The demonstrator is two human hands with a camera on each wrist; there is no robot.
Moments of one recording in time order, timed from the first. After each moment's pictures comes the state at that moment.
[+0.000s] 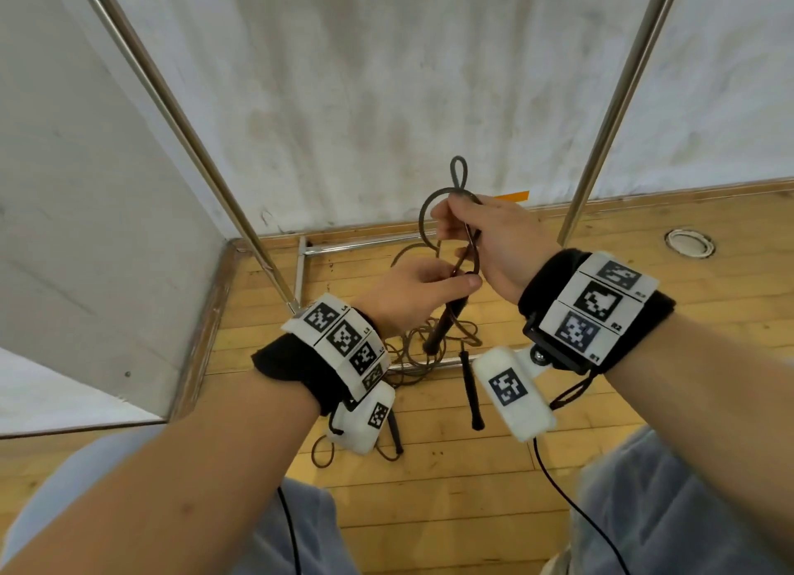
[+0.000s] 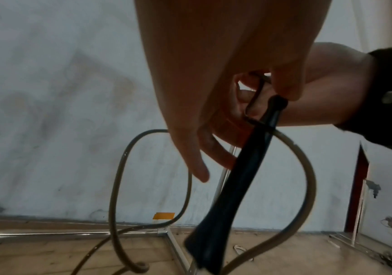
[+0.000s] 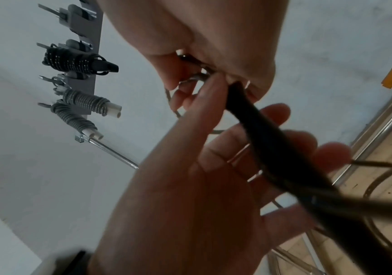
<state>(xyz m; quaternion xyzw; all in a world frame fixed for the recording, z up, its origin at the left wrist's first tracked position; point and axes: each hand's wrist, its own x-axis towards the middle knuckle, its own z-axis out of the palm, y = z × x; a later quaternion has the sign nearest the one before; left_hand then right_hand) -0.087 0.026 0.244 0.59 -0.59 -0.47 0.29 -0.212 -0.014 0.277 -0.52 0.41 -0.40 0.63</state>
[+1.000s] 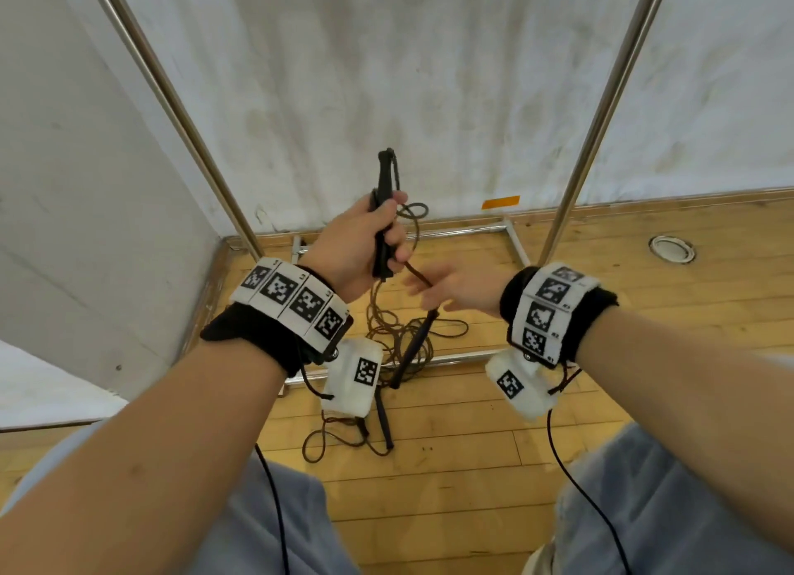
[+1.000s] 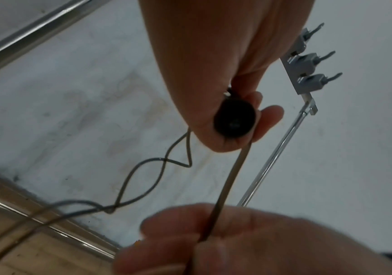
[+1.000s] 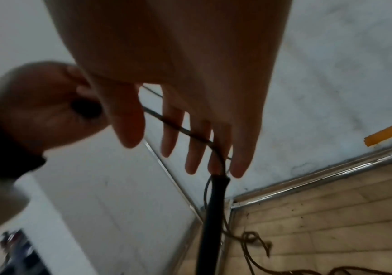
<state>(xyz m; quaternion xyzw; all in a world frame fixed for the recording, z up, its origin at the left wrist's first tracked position) -0.058 0.019 0.276 0.45 -0.36 -0.62 0.53 -0.214 -0.021 0.237 -0.72 0.44 -0.05 0.54</state>
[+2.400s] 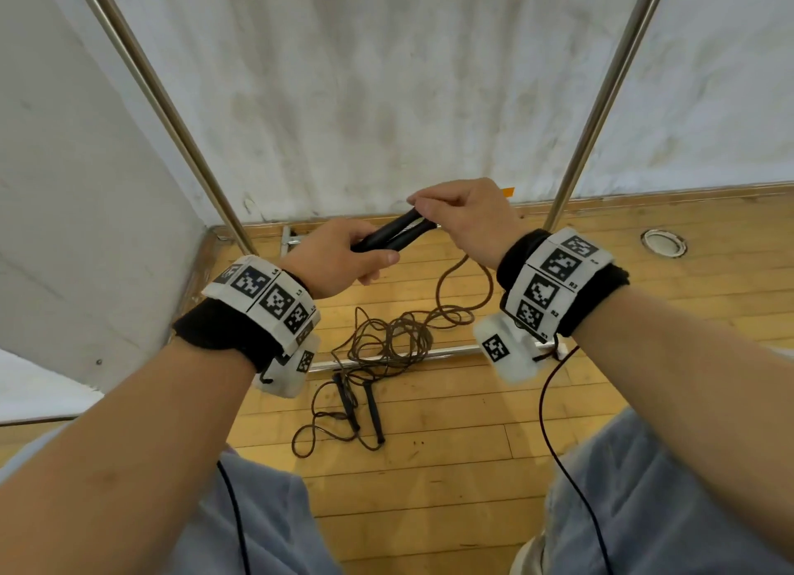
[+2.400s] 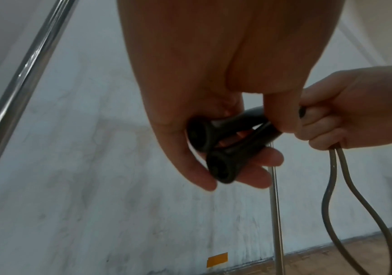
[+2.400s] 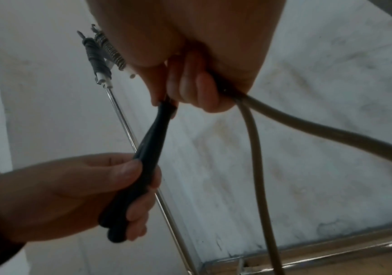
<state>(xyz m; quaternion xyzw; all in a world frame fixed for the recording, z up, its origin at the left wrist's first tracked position) -0.026 0.015 0.251 0.62 -0.68 -0.31 0.24 -0.211 -0.039 0.263 -0.73 0.42 -0.37 0.40</state>
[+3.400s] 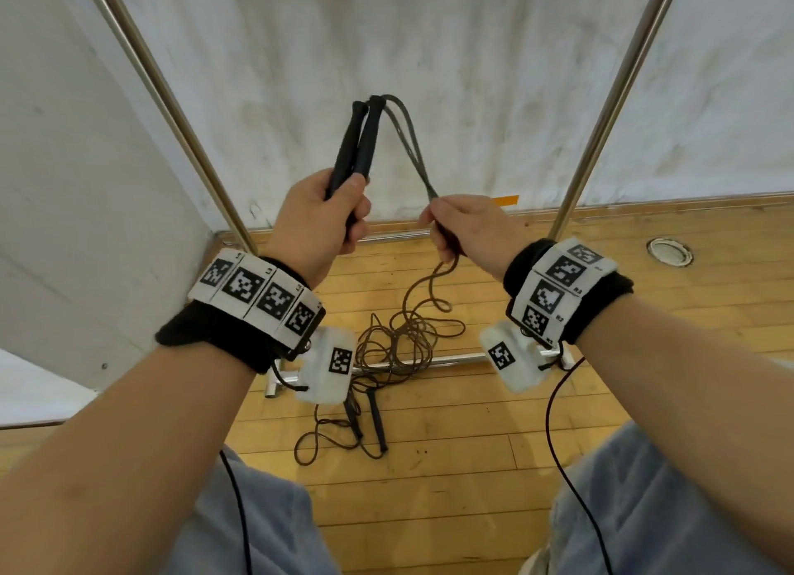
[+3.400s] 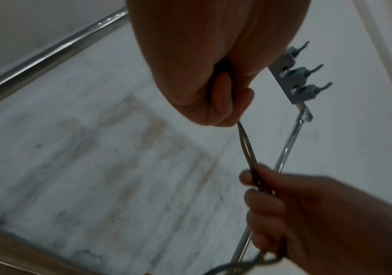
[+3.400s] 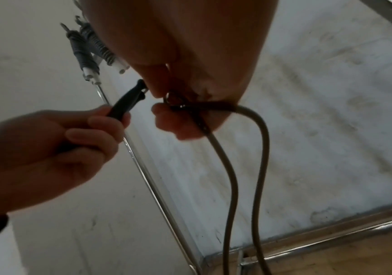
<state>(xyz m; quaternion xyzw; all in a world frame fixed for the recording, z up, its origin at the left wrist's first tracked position) -0.033 0.016 0.279 0.54 -0.46 -0.41 0.57 -0.211 -0.041 0.263 -0.70 0.40 -0.30 0.51</state>
